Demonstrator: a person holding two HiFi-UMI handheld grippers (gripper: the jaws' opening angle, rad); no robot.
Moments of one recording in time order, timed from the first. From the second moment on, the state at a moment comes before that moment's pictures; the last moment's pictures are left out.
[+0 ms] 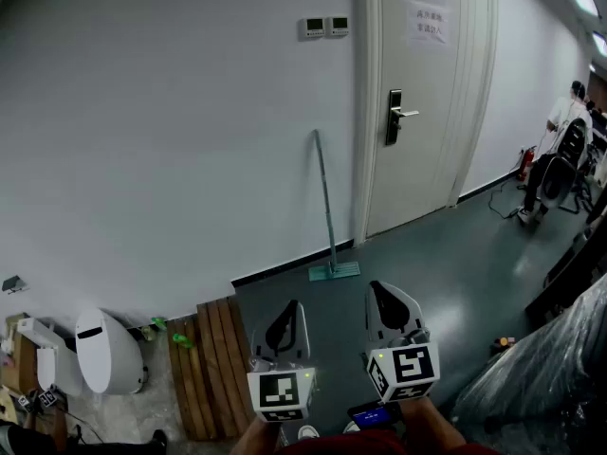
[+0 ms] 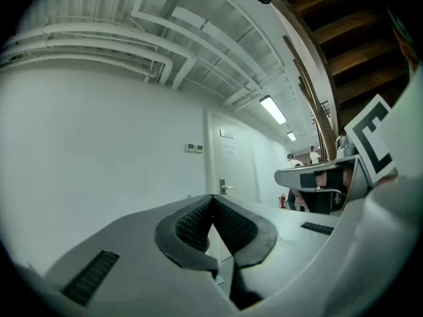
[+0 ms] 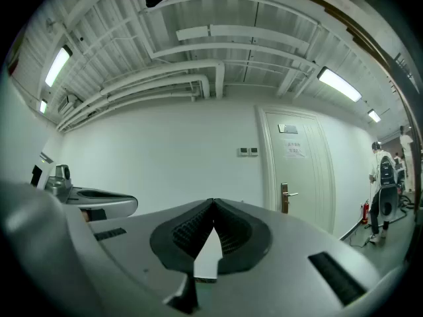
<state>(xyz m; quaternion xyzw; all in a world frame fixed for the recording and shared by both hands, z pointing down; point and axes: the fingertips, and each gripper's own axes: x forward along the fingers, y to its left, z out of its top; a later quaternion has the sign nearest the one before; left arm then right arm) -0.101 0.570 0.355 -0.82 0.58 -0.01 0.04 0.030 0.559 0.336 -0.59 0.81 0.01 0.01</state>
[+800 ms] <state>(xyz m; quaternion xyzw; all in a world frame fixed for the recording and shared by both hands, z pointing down) -0.056 0.558 0.358 -0.81 0.59 0.00 0.04 0.079 0.547 0.337 -0.59 0.81 0.02 0.04</state>
